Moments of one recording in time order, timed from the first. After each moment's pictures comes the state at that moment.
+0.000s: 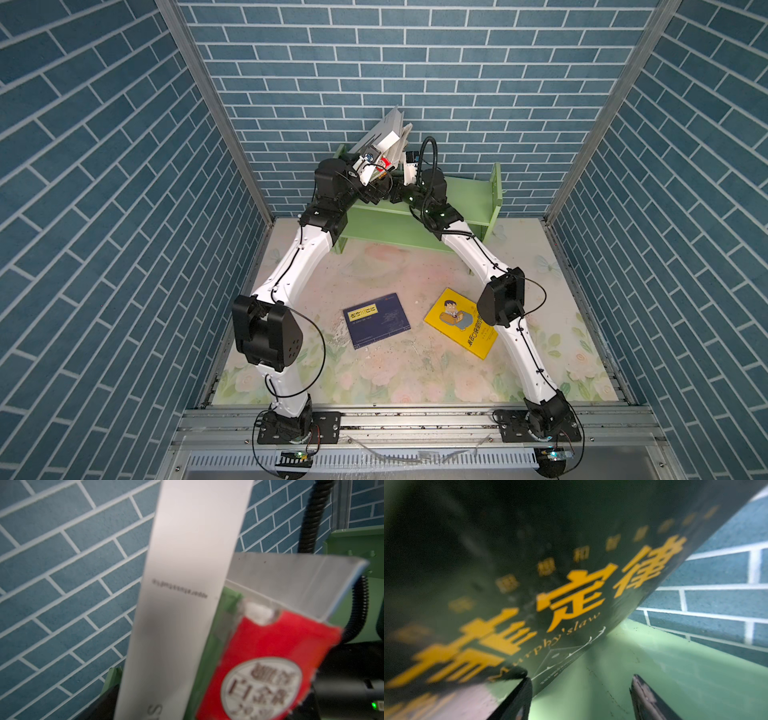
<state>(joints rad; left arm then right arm) -0.30 1.80 1.79 -0.01 0.15 0.46 0.62 2.54 2.60 0.00 -0.36 0.43</state>
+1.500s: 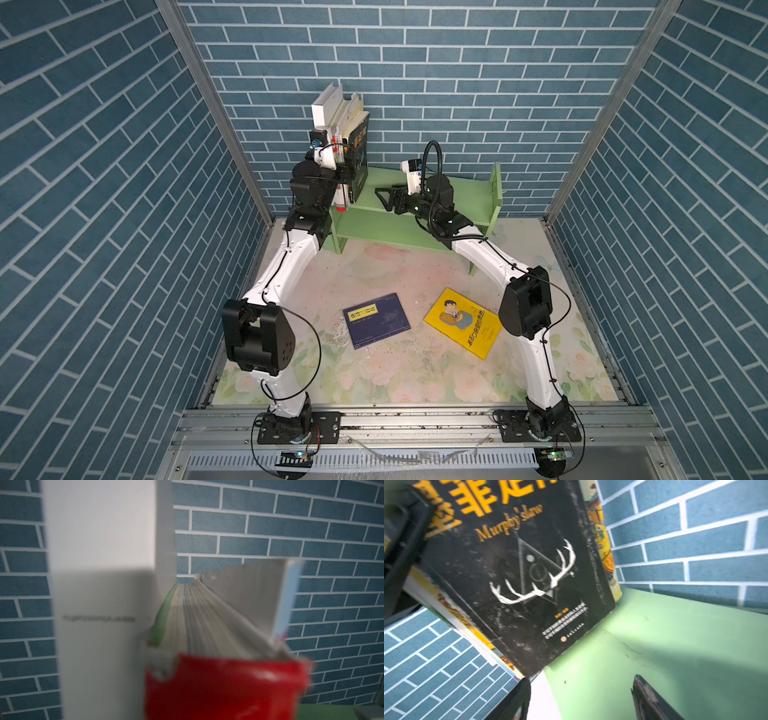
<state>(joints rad) -0.17 1.74 1.66 0.32 0.01 -0.07 0.62 2.23 2.11 0.08 -0.34 0.39</state>
